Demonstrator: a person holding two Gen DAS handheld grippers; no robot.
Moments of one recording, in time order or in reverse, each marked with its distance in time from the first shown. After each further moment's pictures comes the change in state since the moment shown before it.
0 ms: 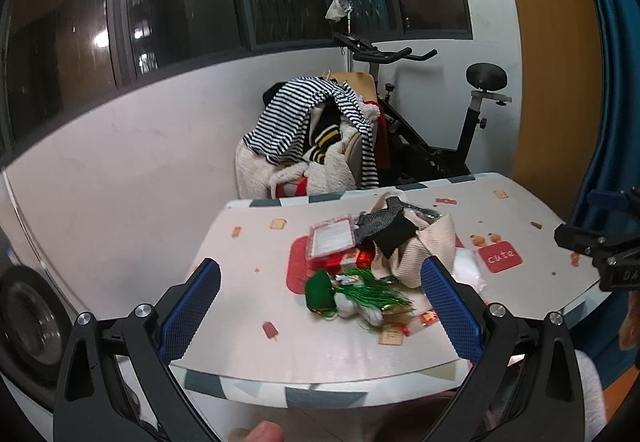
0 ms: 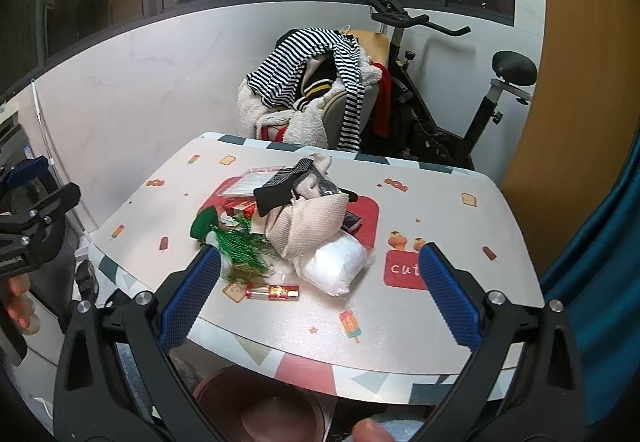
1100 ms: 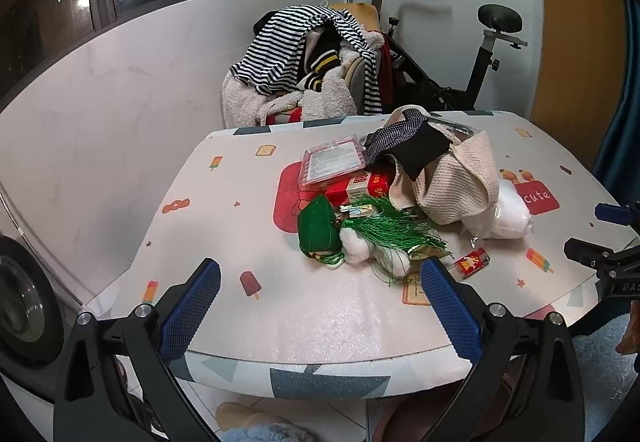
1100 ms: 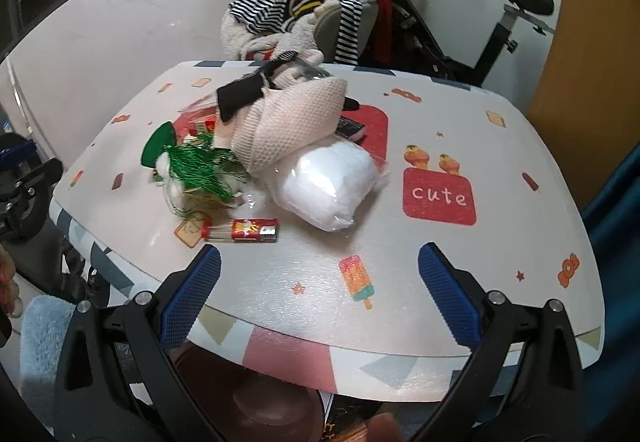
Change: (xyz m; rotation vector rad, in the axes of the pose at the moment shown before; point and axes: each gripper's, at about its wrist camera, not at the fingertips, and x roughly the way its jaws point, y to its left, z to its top) left arm 0.120 0.006 -0.074 -0.013 0.215 -0.030; right arm 0.117 -0.017 -0.068 0.040 0.213 -0.018
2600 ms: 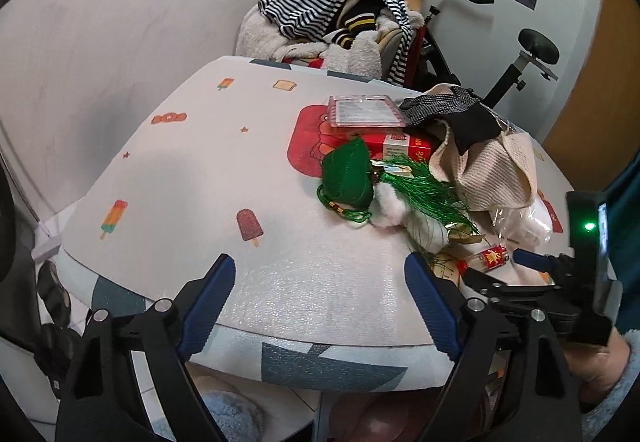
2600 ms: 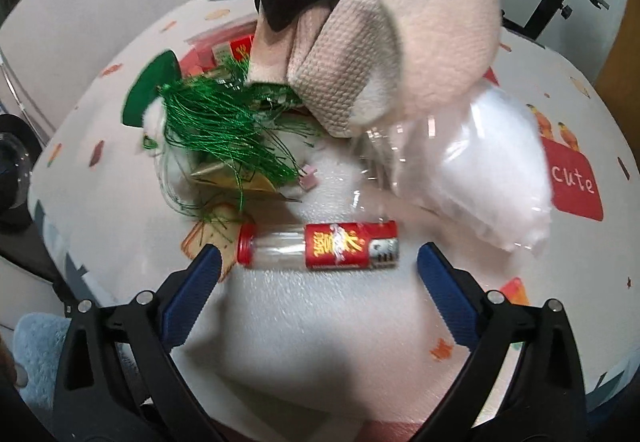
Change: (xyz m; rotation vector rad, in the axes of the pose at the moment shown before) left arm 0.053 0.060 -0.041 -0.271 0.135 -0.108; right arm 0.133 0.088 0.006 -0.025 0.192 0.046
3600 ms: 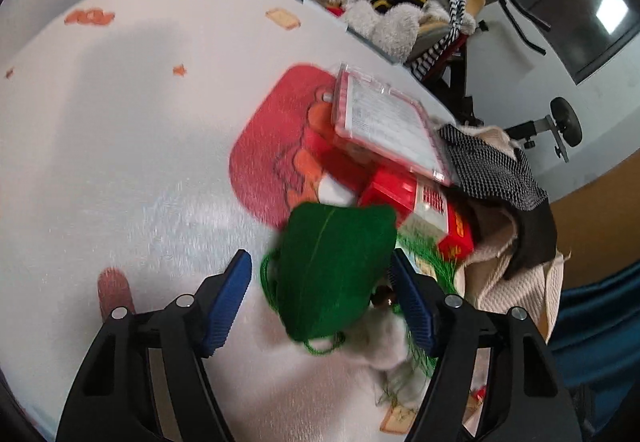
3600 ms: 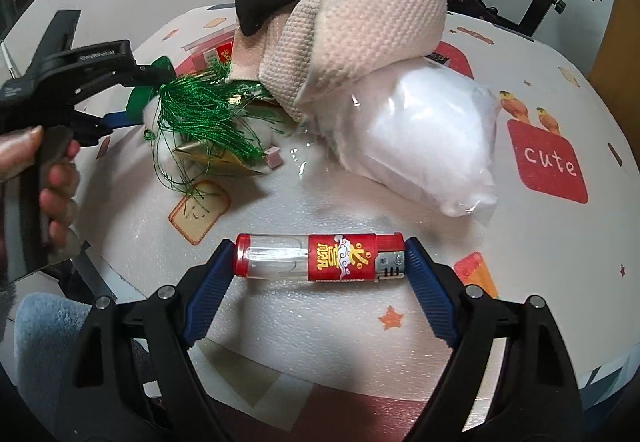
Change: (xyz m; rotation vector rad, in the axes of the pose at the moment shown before) left arm 0.158 0.018 0.070 -0.359 0.197 -0.208; right arm -0.028 -0.041 -0.024 0.014 -0.034 0.050
